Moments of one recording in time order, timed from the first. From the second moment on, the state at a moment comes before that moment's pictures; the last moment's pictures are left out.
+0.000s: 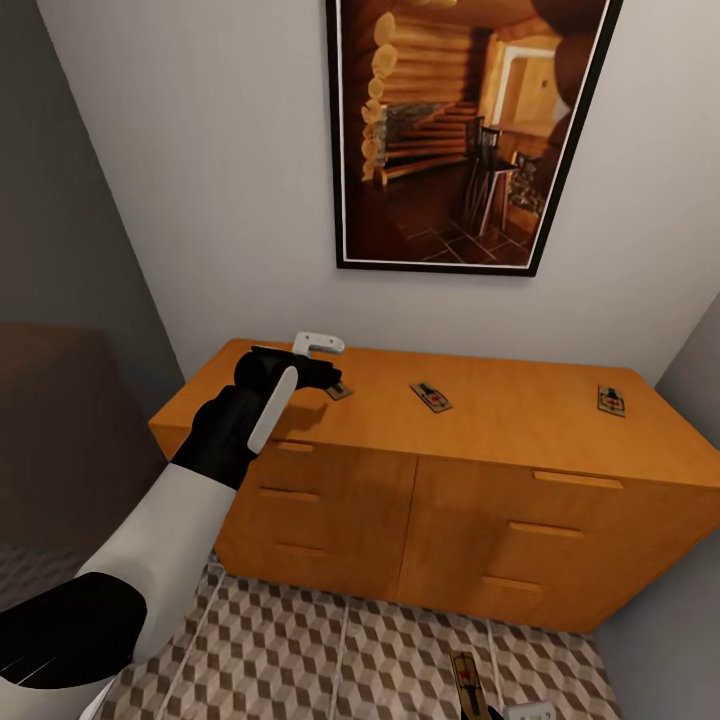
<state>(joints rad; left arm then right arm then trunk) -1.09 -0.12 -0.31 -1.11 0.23 0.95 0.18 -0.35 -0.04 0.16 -0.02 -0.14 -0.63 0.14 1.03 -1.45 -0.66</state>
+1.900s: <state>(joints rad) -1.07 -0.13 -0.35 -1.08 0.23 0.89 0.18 -0.14 -0.06 0.16 -0.02 -0.14 -0.68 0.17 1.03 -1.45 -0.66</state>
